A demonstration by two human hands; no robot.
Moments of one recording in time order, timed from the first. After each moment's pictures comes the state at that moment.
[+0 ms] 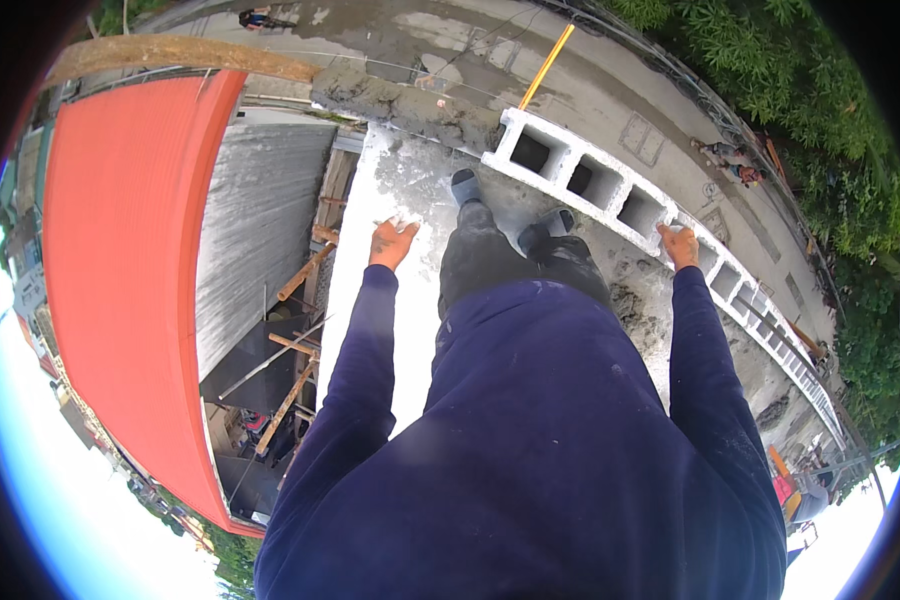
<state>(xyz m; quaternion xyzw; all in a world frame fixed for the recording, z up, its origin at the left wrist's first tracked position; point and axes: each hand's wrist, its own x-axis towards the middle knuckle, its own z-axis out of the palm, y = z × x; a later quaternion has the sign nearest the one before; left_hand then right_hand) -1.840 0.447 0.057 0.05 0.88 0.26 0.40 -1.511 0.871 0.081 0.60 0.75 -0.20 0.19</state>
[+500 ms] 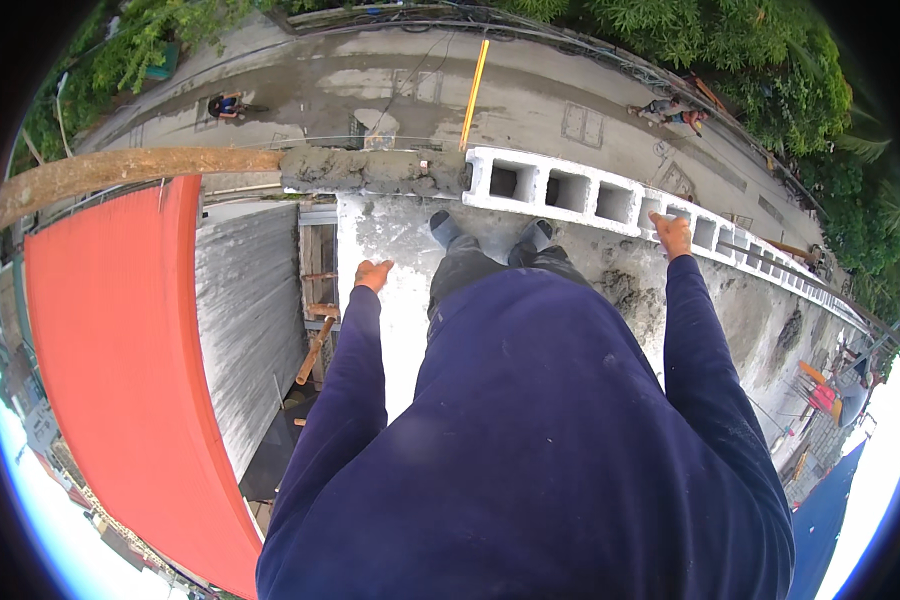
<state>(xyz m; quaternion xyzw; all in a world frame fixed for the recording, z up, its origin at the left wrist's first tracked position) -1.937 0.427 -0.021 0.03 0.84 0.16 0.51 -1.498 0.847 0.124 0.72 0.66 -0.17 0.08</state>
